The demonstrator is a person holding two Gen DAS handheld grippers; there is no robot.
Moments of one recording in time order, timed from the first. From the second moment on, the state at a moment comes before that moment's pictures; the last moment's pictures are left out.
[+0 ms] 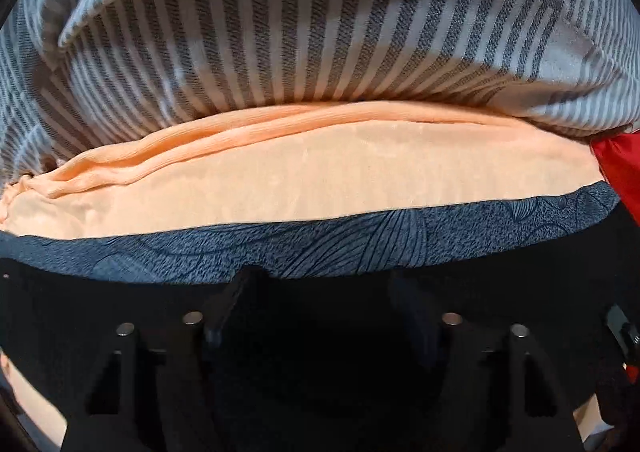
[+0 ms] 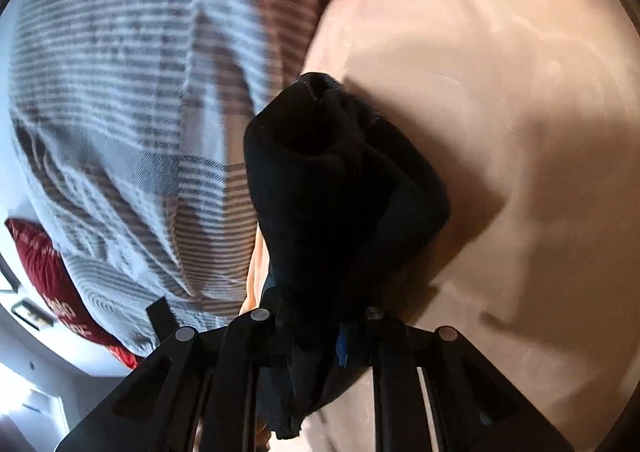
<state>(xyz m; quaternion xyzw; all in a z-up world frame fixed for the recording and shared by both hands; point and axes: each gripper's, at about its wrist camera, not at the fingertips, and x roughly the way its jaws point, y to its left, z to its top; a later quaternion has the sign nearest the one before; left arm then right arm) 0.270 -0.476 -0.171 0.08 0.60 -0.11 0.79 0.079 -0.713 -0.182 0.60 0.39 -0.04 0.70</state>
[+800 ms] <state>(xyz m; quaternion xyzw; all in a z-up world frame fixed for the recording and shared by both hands) 0.261 -0.346 -0.146 0.02 0.56 -0.16 0.81 0.165 -0.509 -0.031 0.25 0.46 0.07 0.85</state>
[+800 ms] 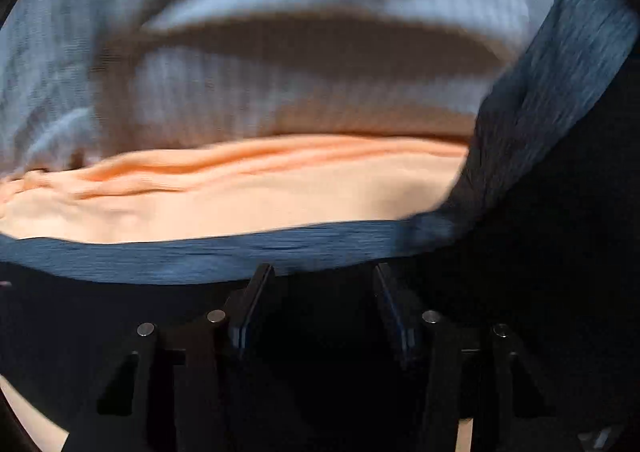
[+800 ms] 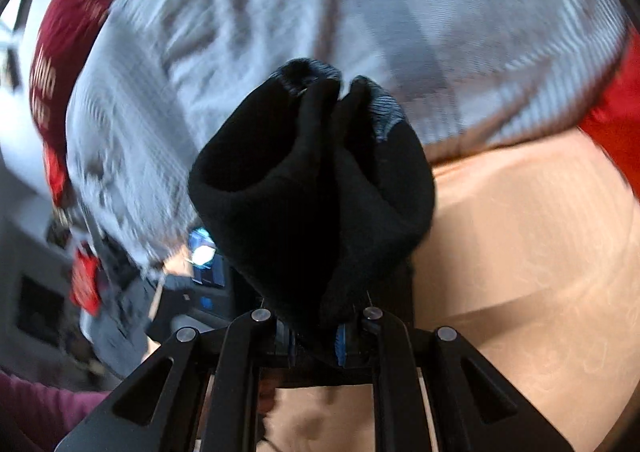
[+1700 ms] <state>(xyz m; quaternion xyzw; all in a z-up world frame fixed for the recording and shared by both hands) 0.225 -0.095 -0.124 0.01 0.62 -0.04 0.79 0.140 -0.230 -0.116 -0.20 0.53 0.05 0.82</state>
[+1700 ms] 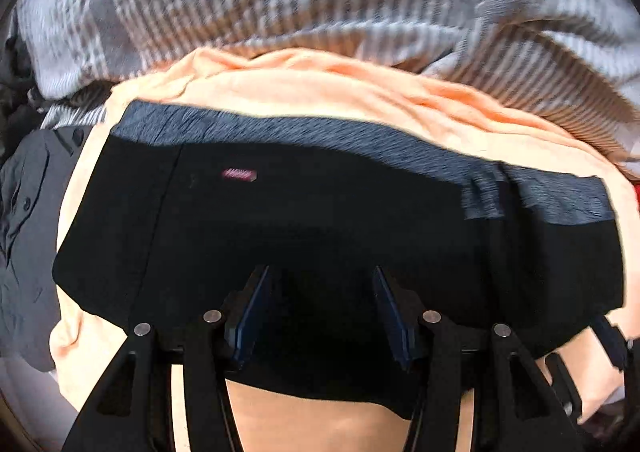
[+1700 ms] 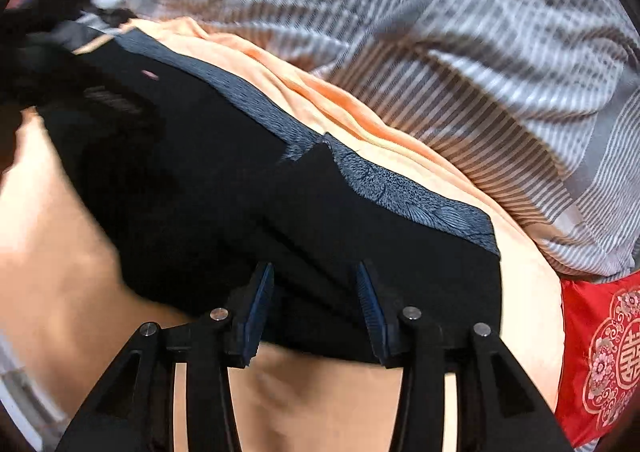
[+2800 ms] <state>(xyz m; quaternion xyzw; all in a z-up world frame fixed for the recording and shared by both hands) 0.217 -0.156 -0.149 -0.03 0.64 -0.07 0.76 0.152 -0.296 -0.111 -0.02 0.58 0.13 0.80</state>
